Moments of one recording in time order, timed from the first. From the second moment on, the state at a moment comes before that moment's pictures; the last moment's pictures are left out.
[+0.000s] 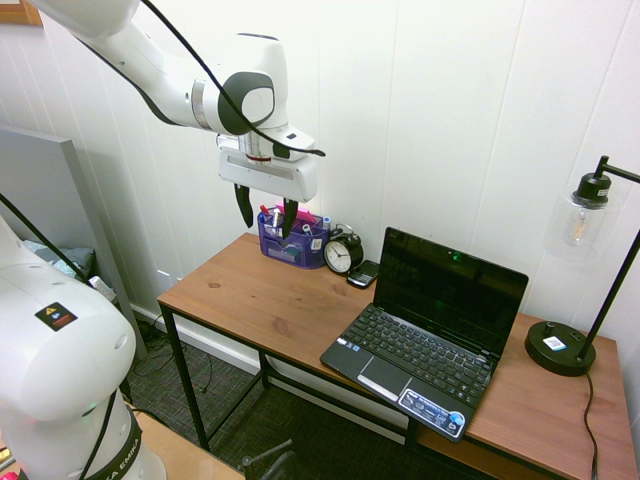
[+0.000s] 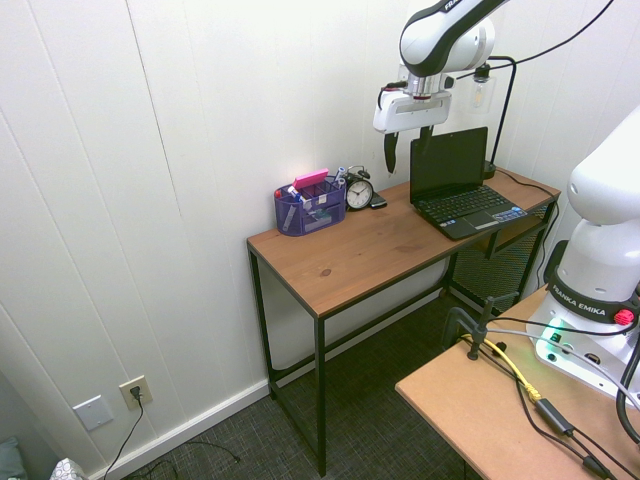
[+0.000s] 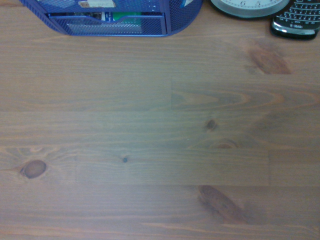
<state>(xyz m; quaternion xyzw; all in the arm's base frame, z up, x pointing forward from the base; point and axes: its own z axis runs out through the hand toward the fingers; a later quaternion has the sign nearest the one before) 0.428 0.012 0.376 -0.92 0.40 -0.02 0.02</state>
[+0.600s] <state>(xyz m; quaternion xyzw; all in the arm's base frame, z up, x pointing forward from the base) 0.479 -0.034 0.426 -0.89 0.45 -0.08 0.00</state>
